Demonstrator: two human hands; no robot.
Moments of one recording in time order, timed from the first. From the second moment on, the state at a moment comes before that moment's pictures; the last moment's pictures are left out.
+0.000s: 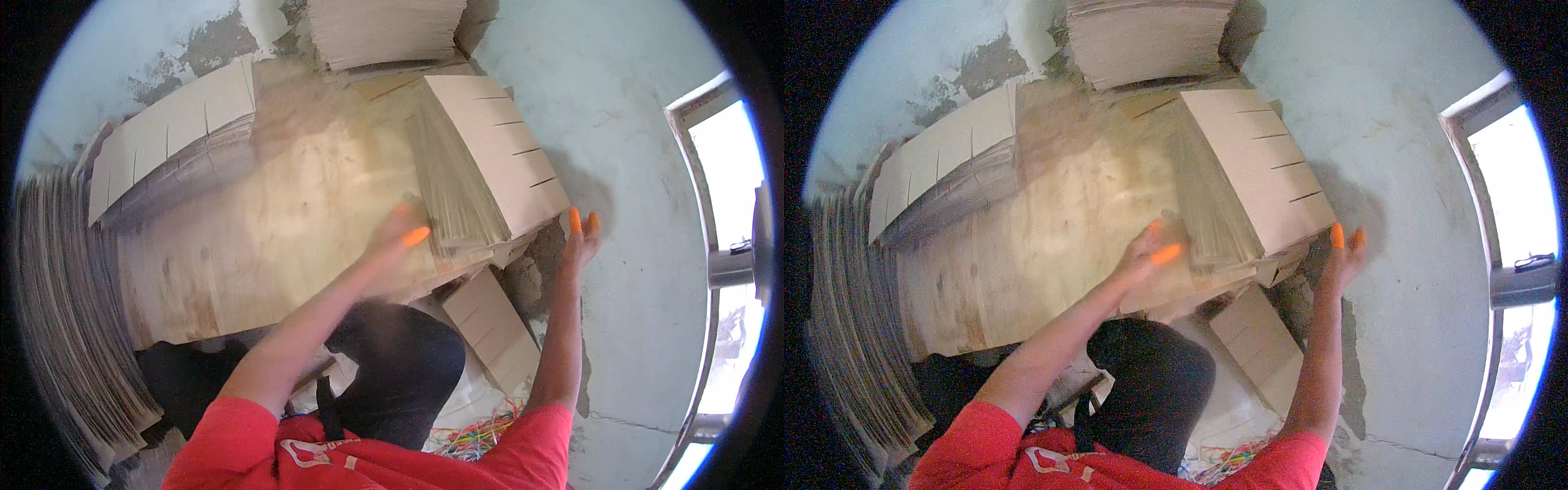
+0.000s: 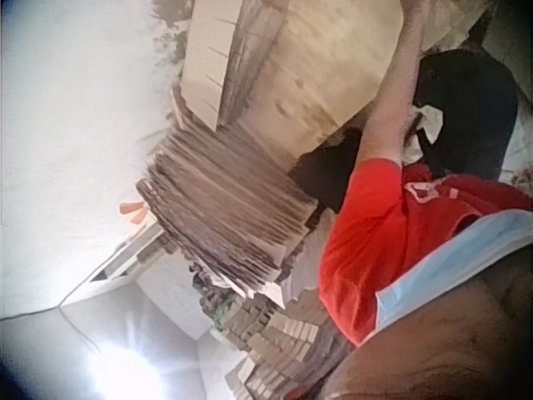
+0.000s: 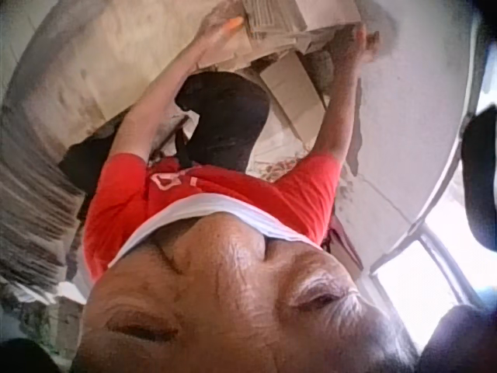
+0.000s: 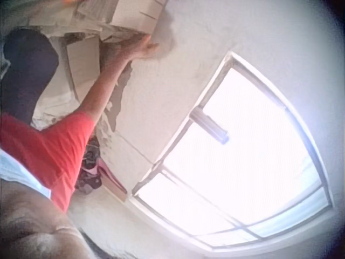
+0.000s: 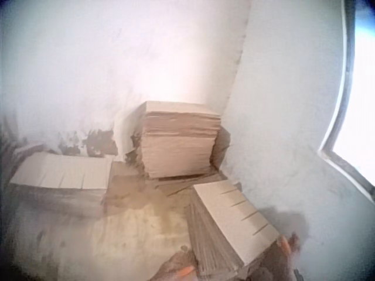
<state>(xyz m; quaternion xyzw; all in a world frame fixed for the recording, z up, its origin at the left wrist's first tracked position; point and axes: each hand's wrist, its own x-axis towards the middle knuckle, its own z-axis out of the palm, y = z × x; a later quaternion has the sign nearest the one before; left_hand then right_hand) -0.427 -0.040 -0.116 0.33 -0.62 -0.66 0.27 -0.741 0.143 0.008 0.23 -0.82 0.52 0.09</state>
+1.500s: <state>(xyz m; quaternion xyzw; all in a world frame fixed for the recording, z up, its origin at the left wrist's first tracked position) -0.105 -0.356 0.021 0.51 -0.82 -0.17 0.20 -0.405 -0.048 0.060 0.40 -0.61 0.62 -0.30</state>
